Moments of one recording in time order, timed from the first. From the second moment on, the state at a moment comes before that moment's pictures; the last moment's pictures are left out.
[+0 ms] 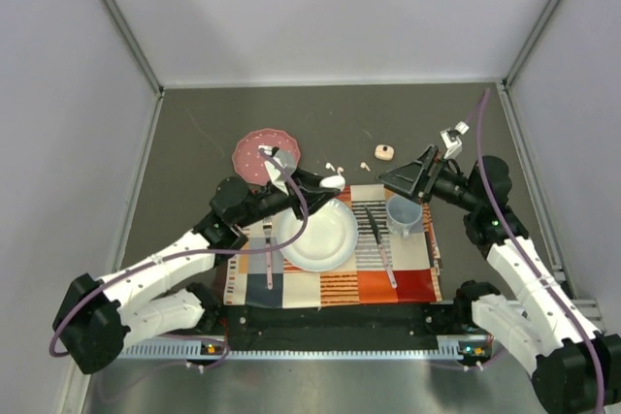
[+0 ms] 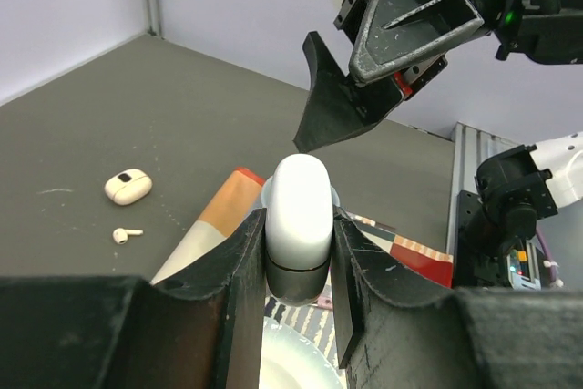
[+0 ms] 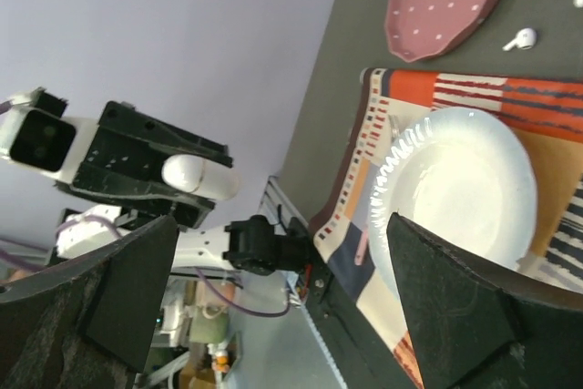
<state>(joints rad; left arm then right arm) -0.75 1.00 0.58 0.59 0.43 -0.23 0.22 0.84 0.62 0.06 -0.75 0.99</state>
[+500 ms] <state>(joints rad) -0.75 1.15 0.62 0.73 0.59 -0.30 0.32 0.84 0.52 0.37 -0.76 1.28</state>
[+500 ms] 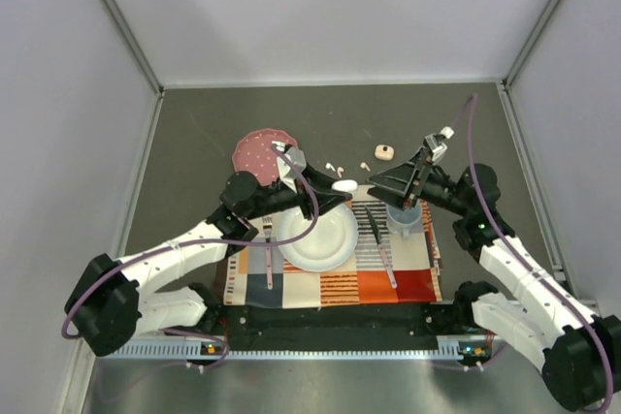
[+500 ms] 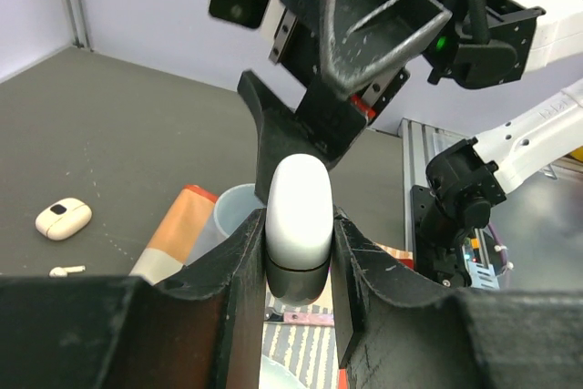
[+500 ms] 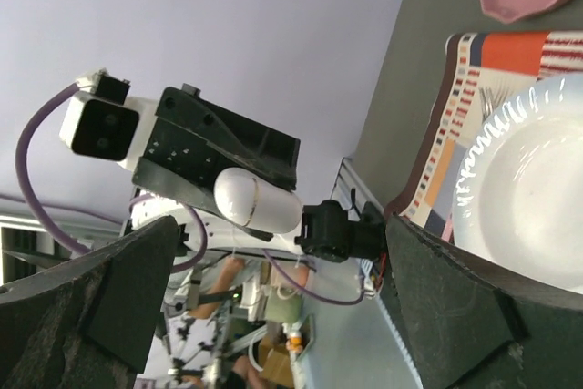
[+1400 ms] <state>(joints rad) -0.75 1.15 0.62 0.74 0.60 -0.30 0.48 0.97 0.54 0.44 -0.66 1.49</state>
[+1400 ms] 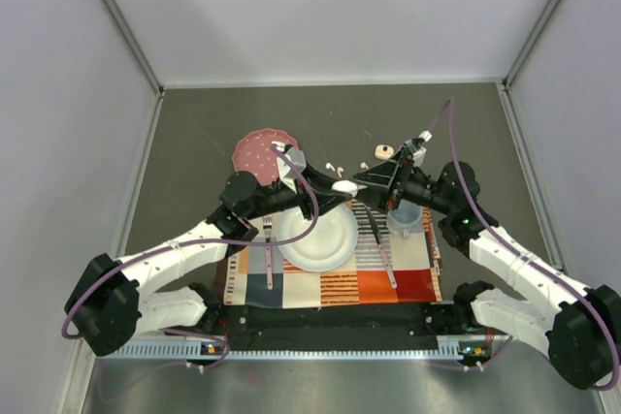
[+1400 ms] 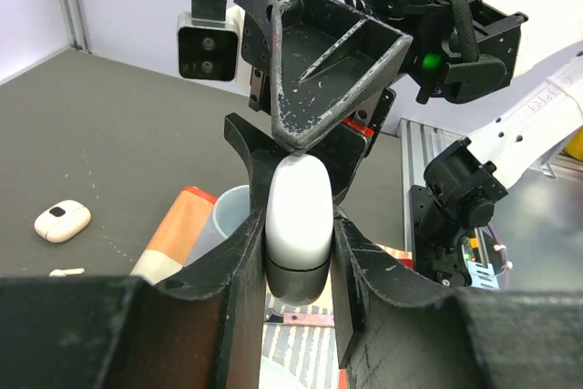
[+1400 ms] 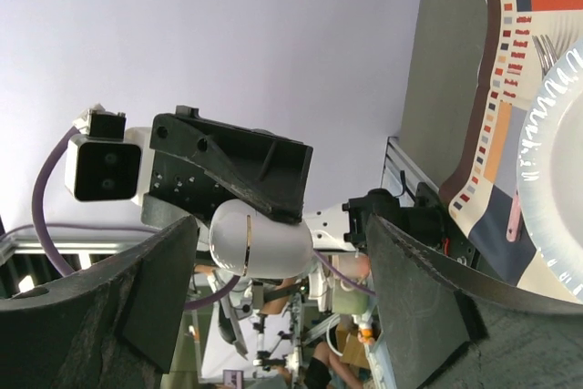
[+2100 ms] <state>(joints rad) -0.75 1.19 0.62 0.81 0.60 -0.32 0.51 1.00 0.54 0.53 -0.64 1.57</state>
